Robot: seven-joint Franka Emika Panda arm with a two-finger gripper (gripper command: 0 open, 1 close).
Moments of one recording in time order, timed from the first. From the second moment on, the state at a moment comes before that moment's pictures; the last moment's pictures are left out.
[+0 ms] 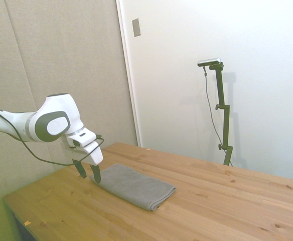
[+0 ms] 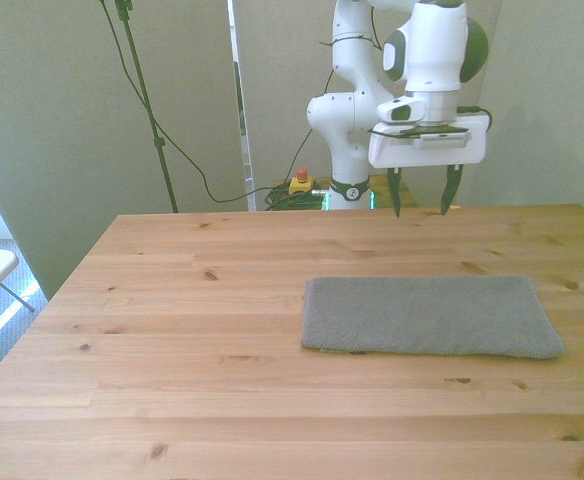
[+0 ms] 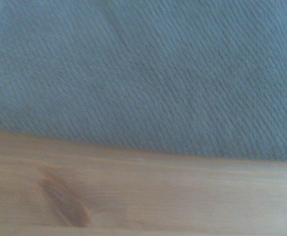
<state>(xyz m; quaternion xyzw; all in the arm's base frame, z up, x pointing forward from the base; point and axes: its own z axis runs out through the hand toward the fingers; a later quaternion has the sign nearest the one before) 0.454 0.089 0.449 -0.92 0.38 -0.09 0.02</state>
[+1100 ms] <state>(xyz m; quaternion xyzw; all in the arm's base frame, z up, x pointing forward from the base) 0.618 0.284 0.374 -0.87 0.44 -0.16 -0.17</state>
